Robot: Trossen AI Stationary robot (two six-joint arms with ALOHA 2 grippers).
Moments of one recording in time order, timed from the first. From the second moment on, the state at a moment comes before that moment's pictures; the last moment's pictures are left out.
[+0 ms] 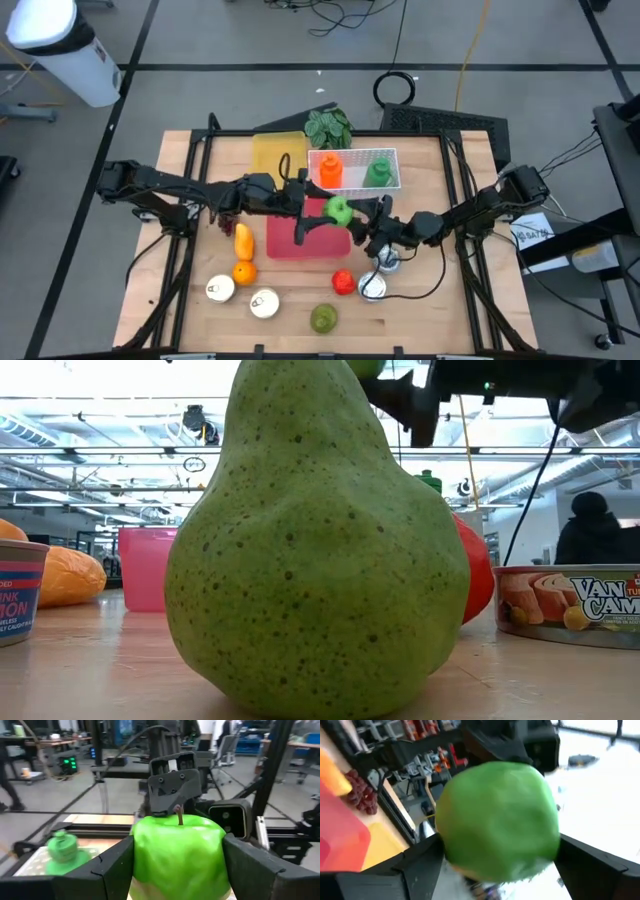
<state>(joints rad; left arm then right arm) -0.08 1.42 0.99 0.39 -0.03 -0.02 0.30 1.56 0.60 1.33 0.60 -1.41</state>
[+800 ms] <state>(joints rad) -0.10 1.35 0.99 0.25 -0.13 0.13 0.24 1.32 0.59 0.85 0.52 -0.30</state>
